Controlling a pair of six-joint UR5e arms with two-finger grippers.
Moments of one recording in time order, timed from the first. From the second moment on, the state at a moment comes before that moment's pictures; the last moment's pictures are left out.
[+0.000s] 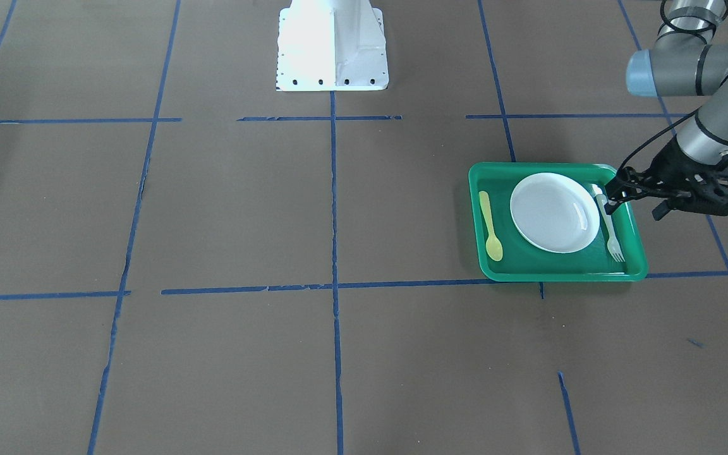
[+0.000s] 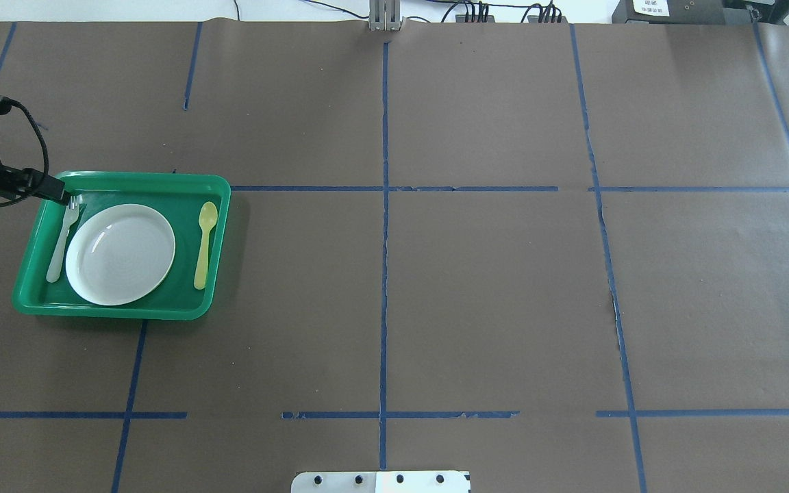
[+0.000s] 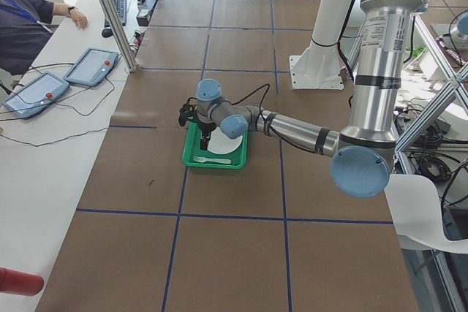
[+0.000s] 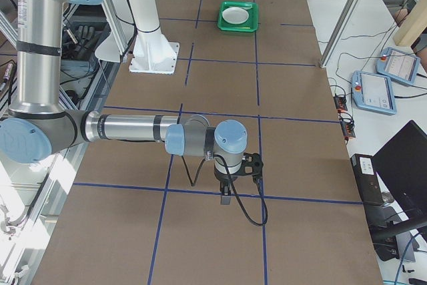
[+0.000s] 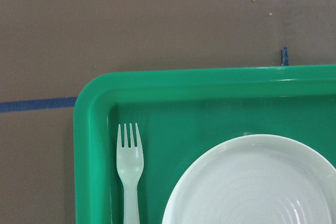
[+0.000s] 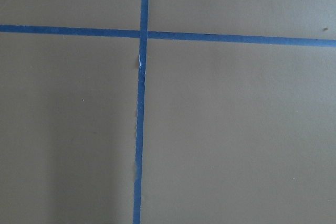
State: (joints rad) left arm -1.10 -1.65 -1.72 -2.02 -2.18 -0.58; right arm 1.60 -1.70 1.72 -1.63 2.29 -0.06
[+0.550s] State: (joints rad) left arm -1.41 -1.64 -1.74 -1.76 -2.22 -0.01; right arm 1.60 -1.70 1.72 -1.63 2.29 -0.06
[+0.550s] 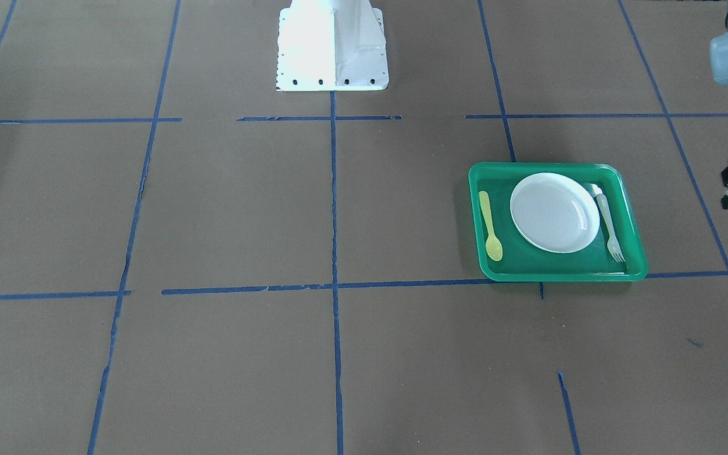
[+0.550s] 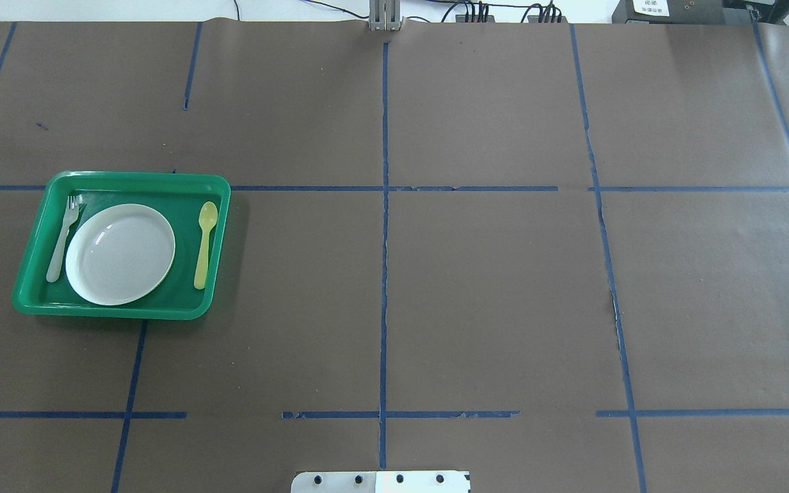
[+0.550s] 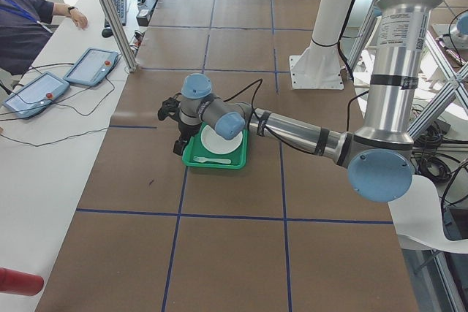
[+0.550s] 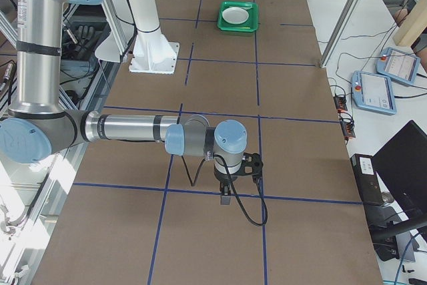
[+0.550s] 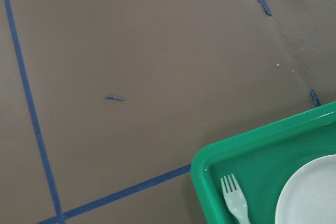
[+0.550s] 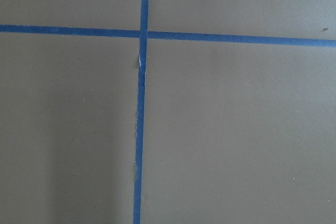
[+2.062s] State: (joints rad) left arm -1.60 -1.56 -1.61 -1.48 -2.35 0.17; right arm 1.60 -1.70 1.72 -1.63 2.29 -0.06
